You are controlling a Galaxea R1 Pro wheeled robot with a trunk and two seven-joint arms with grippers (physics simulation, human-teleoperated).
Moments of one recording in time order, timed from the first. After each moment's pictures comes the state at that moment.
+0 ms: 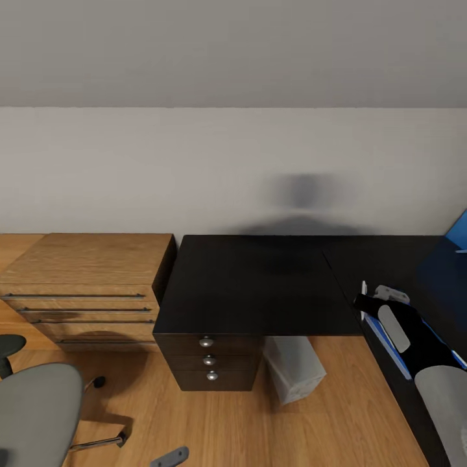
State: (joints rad) left arm -0.06 0.03 -0.71 -1.12 0.79 0.09 1.02; right arm -0.79 -0.32 -0.03 -0.81 -0.52 0.51 -0.22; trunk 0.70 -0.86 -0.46
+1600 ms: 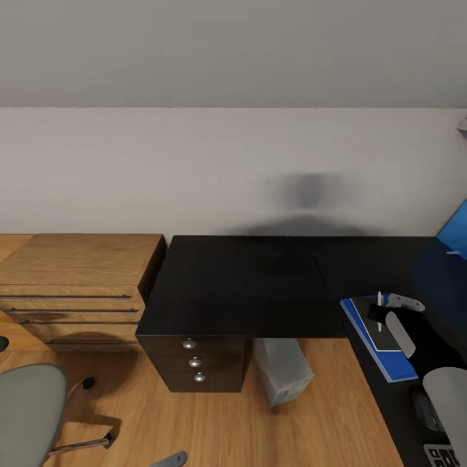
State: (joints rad) left arm -0.06 0.02 -0.73 -1.04 0.71 0.02 1.02; right arm -0.79 -0.35 -0.03 -0.72 -0.41 0.51 -0.26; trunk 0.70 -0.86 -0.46
